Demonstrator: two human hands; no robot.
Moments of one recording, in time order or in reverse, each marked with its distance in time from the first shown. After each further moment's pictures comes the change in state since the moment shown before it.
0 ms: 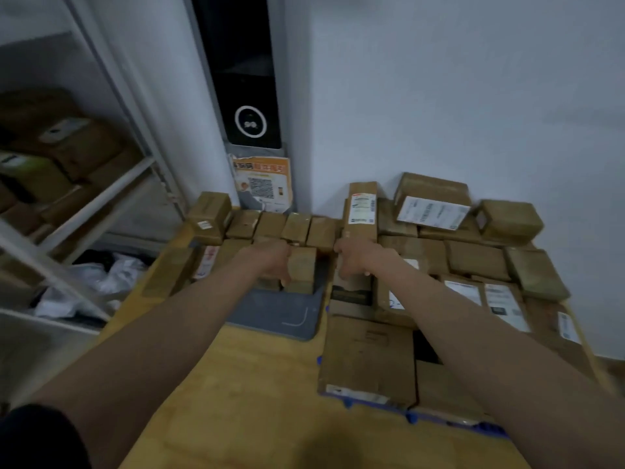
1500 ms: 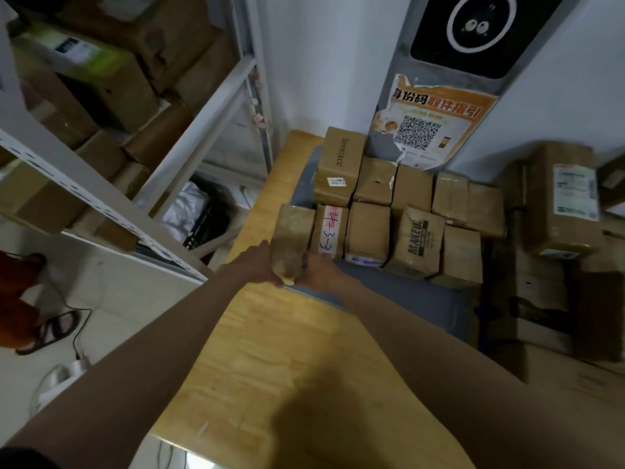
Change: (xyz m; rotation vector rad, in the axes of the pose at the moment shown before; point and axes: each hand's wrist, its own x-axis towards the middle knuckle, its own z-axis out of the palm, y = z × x) left_hand 0.051 -0.411 0.133 -0.504 -0.170 -0.251; right_hand 0.259 -0.371 0.155 0.517 -0.293 -0.068
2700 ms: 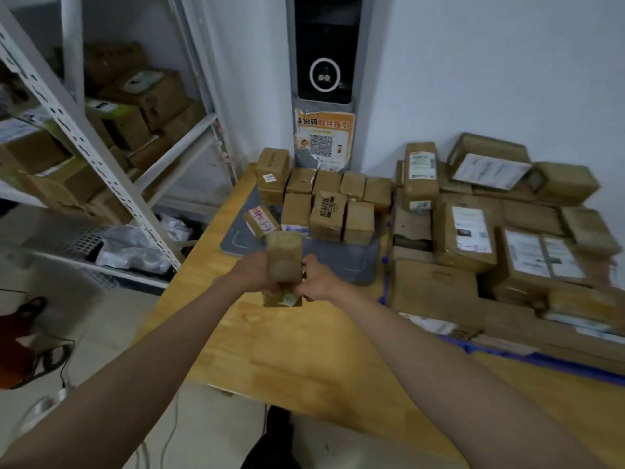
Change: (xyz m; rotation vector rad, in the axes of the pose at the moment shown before) left_hand -0.256 0.147 0.147 0.129 0.236 0.165; right_hand -0.302 0.116 0.042 0.195 0.195 -0.072
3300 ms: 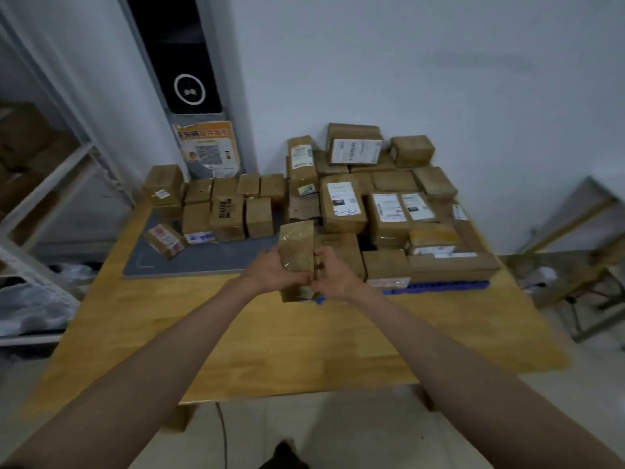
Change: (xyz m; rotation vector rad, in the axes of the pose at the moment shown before) left_hand -0.056 0.204 0.093 -0.241 -0.022 0.372; right_hand -0.172 0.168 -0.080 0.057 0.465 0.021
